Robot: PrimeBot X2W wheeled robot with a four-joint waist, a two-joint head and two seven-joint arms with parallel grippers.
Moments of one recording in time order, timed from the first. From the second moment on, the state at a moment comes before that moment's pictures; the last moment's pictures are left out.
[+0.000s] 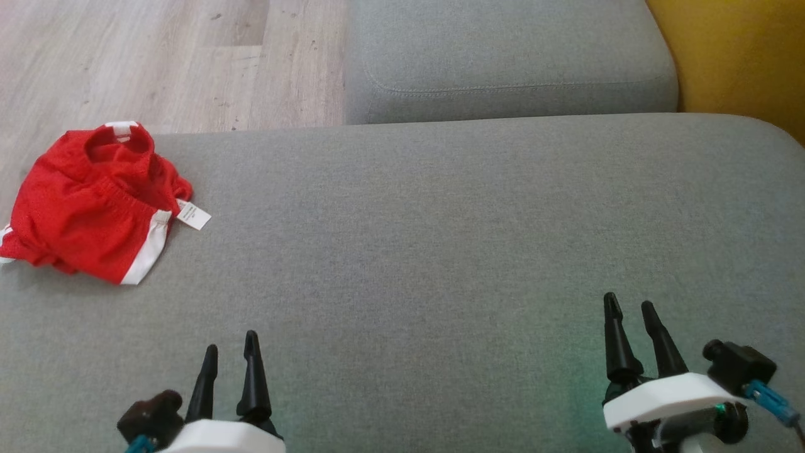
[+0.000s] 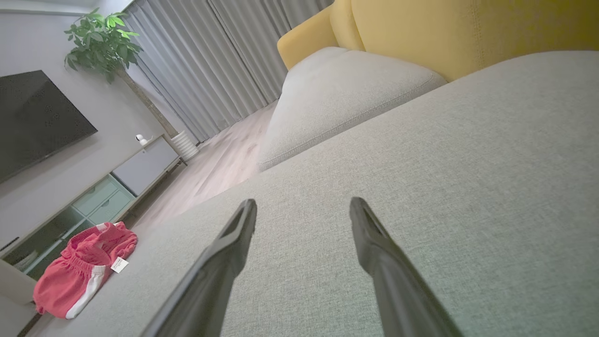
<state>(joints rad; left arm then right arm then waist) 0.07 0.05 -0.17 0.26 -0.57 -0.02 -0.13 0.04 -0.03 0.07 0.29 0.51 0.12 -0.13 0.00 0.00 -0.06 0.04</state>
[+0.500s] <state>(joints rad) 0.07 0.06 -0.19 0.27 -0.43 0.00 -0.17 0.04 -0.04 0.09 0.28 0.34 0.12 -0.17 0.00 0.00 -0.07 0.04</state>
